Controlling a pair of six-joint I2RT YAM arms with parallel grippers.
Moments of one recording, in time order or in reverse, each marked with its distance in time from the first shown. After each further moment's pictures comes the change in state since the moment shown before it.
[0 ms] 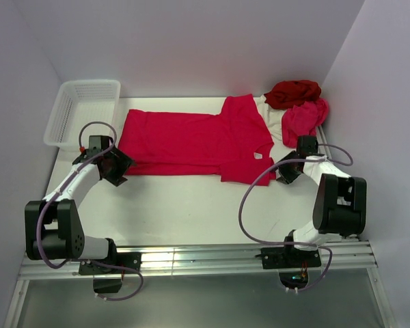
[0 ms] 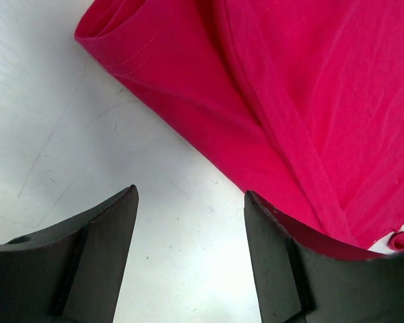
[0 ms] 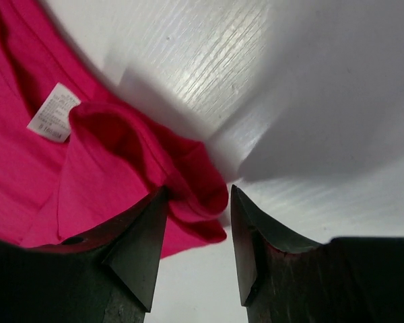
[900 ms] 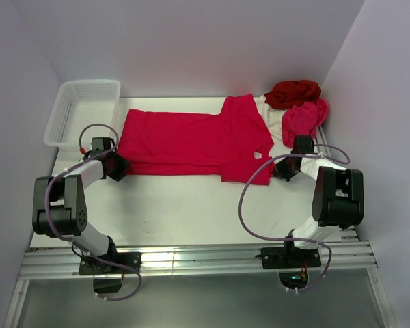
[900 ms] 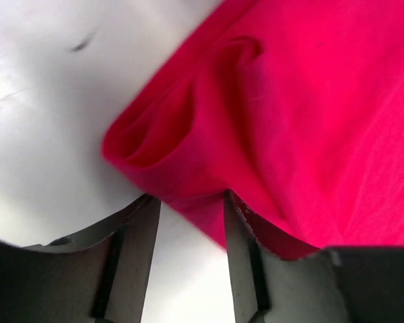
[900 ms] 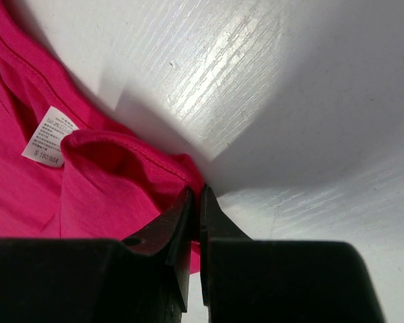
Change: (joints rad) left arm 0.046 0.201 -0.040 0.251 -0.077 0.026; right arm 0.020 0.090 0.006 0.082 0.027 0.049
